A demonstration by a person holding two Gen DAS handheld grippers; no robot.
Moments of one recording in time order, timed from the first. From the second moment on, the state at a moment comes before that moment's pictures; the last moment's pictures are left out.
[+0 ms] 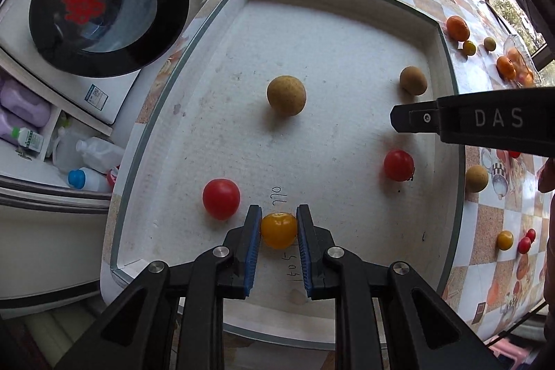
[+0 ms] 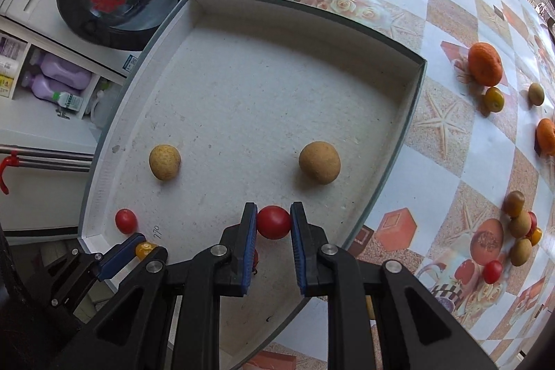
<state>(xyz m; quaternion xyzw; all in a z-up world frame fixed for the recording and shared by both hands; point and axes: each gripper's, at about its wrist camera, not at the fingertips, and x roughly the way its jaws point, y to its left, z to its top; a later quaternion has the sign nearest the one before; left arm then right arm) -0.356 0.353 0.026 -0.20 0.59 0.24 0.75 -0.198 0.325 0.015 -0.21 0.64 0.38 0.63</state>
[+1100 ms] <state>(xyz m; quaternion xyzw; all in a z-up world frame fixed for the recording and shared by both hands) -0.316 0.308 0.068 -0.10 0.59 0.18 0.78 -0.153 0.239 0.064 -0.10 0.64 0.31 0.69</state>
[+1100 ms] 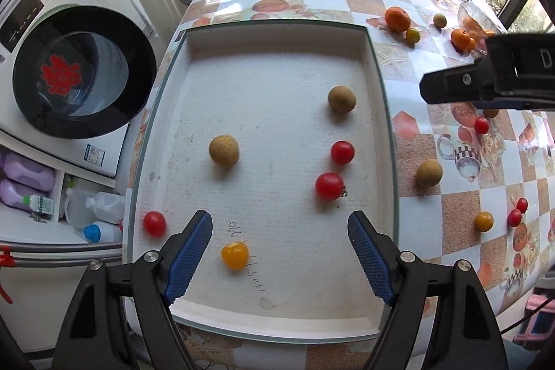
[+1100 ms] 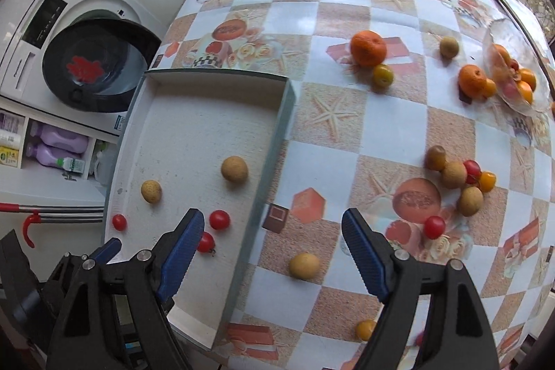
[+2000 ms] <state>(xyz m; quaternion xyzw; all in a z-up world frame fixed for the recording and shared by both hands) -0.191 0.175 0.052 -0.03 0.61 0.04 0.79 -0.162 -0.002 0.029 -0.10 0.68 0.17 0.71</state>
